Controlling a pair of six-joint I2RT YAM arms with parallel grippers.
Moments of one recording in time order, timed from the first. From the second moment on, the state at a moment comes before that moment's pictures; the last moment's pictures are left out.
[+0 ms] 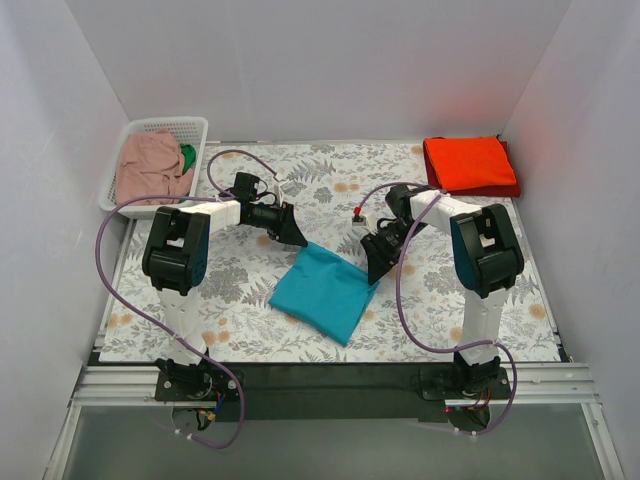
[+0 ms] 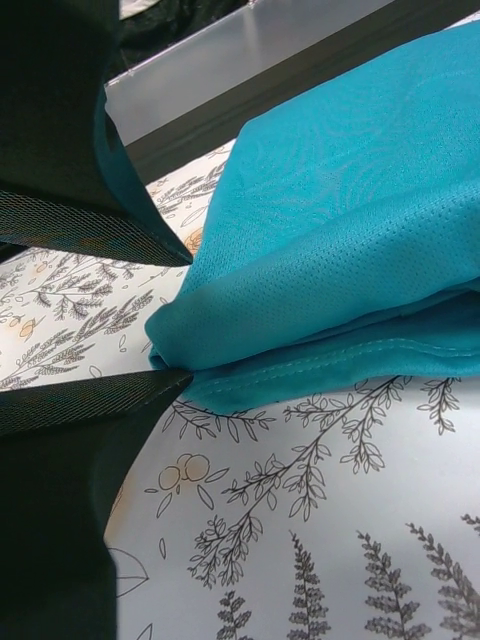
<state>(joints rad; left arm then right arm) -0.24 2.03 1.27 -0.28 1.09 0.13 0.36 1.99 1.33 -0.99 -0.77 -0.56</state>
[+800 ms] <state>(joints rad) -0.26 2.04 1.26 -0.22 1.04 0.08 0.38 1.88 1.32 -1.09 -0.78 -0.56</state>
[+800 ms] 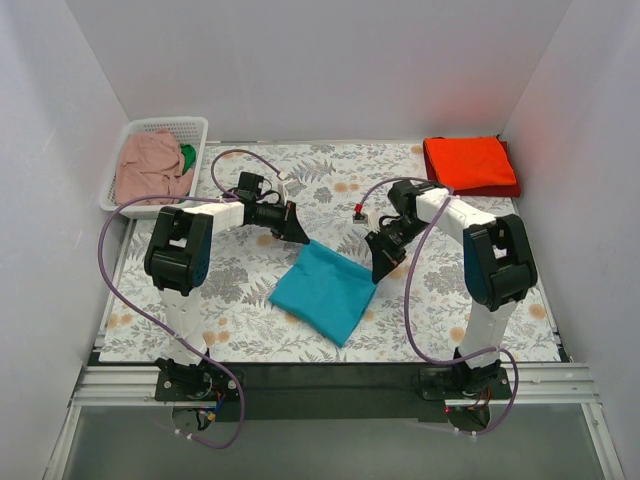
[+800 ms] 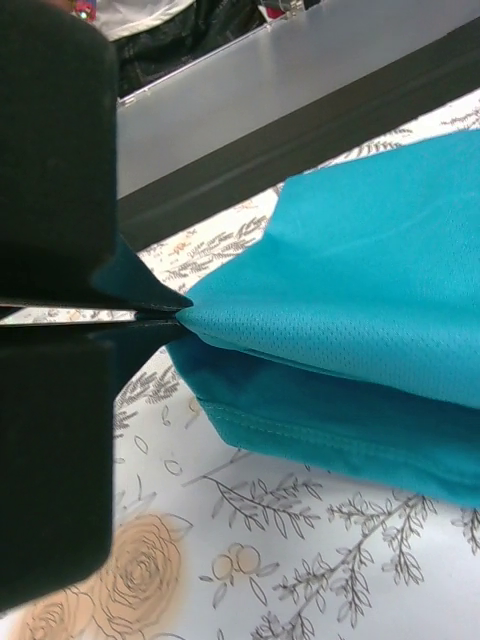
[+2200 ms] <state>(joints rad) -0.26 2.06 1.22 0.11 0.78 -0.19 0.31 2.19 1.73 -0.97 -0.41 -0.62</state>
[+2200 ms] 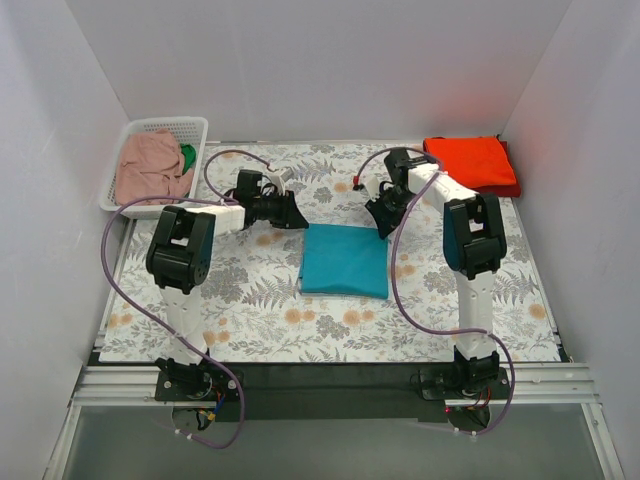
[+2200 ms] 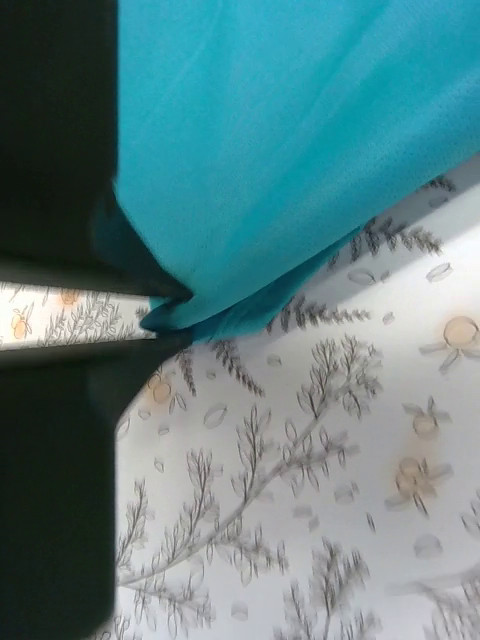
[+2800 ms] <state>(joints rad) -0.39 1.60 0.91 0.12 1.03 -0.44 0.30 1.77 1.37 -0.86 -0.95 -0.35</state>
